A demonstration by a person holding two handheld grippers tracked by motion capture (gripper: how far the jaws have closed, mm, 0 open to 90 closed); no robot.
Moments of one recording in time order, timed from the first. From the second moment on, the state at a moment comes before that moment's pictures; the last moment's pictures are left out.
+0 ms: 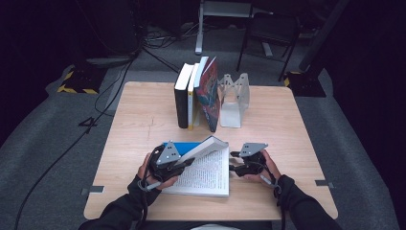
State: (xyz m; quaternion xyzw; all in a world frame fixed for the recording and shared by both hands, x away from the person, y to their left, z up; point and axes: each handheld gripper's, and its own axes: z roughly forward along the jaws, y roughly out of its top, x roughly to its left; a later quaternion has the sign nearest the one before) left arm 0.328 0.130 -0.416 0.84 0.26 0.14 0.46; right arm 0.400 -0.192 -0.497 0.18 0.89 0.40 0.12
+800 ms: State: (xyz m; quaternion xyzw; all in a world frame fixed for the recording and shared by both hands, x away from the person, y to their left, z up) left arm 0.315 0.131 -0.404 0.83 0.22 0.10 0.51; right arm 0.378 -0.189 -0.415 0.13 0.81 0.55 0.15
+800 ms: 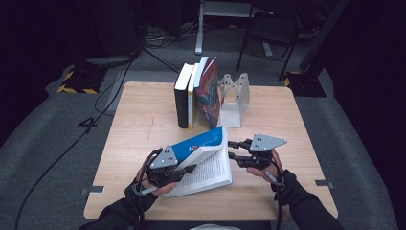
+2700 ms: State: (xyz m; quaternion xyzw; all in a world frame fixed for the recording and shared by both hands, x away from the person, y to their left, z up) left arm 0.328 0.102 -0.415 0.82 0.15 0.14 0.53; right arm 0.347 -0.189 -0.365 0.10 0.79 0.56 0.25
